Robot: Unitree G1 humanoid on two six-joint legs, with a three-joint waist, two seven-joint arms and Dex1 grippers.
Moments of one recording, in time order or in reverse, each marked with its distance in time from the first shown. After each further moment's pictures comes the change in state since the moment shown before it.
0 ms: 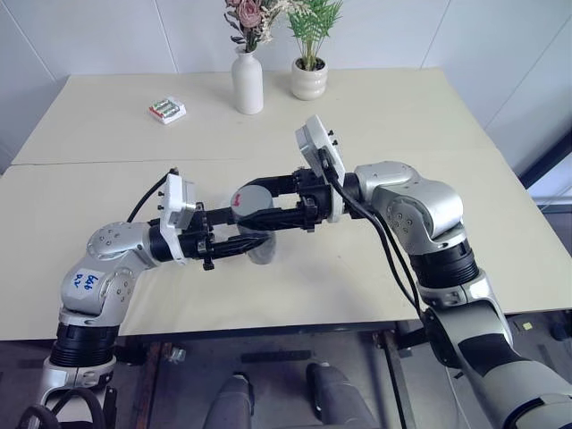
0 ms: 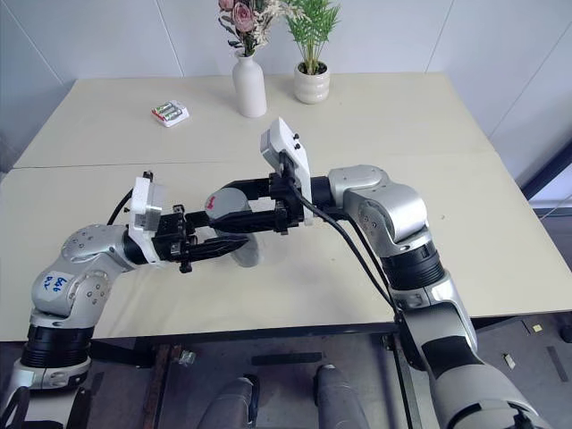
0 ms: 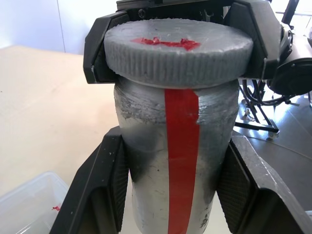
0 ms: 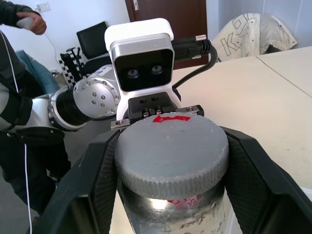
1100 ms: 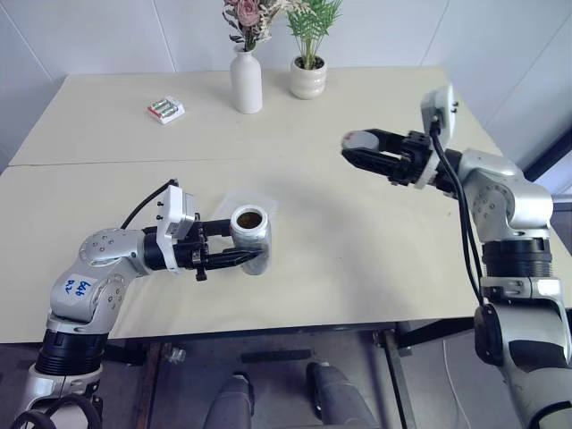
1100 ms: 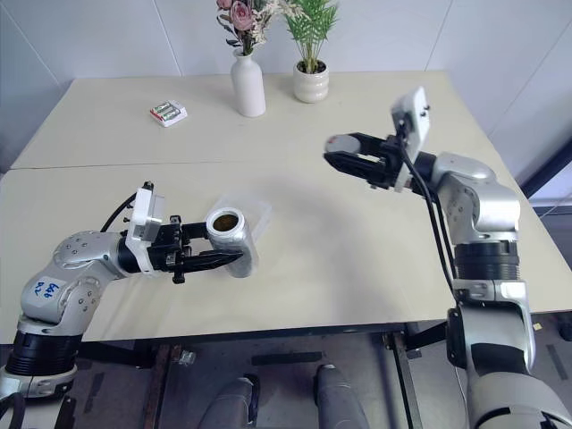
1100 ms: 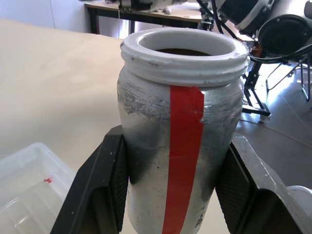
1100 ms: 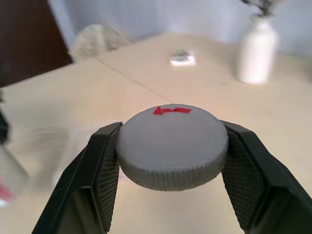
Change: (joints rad) left arm 0.046 0.065 -0.019 -0.026 0.005 0.009 -0.019; right arm 0.144 -0.277 -0.317 0.333 -0.110 -0.268 -0.120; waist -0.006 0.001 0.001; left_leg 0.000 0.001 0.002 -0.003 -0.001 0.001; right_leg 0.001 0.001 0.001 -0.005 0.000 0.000
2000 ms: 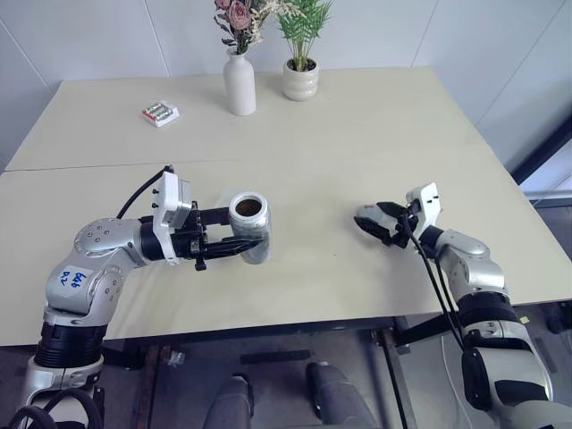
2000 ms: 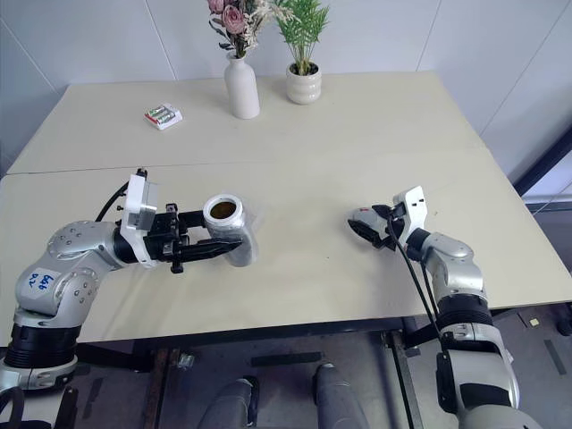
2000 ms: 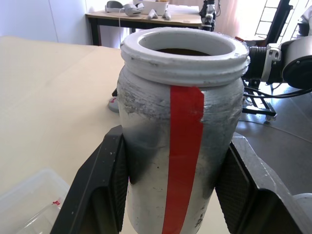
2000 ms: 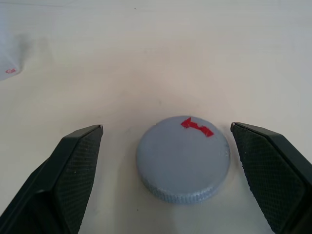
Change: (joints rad) left arm -0.049 -0.001 0.020 0.001 -0.003 0.020 0.020; right arm 0.202 0.075 0.002 0.222 -0.171 -0.355 -0.078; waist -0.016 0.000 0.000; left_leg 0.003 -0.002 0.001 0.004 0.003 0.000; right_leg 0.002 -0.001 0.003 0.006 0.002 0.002
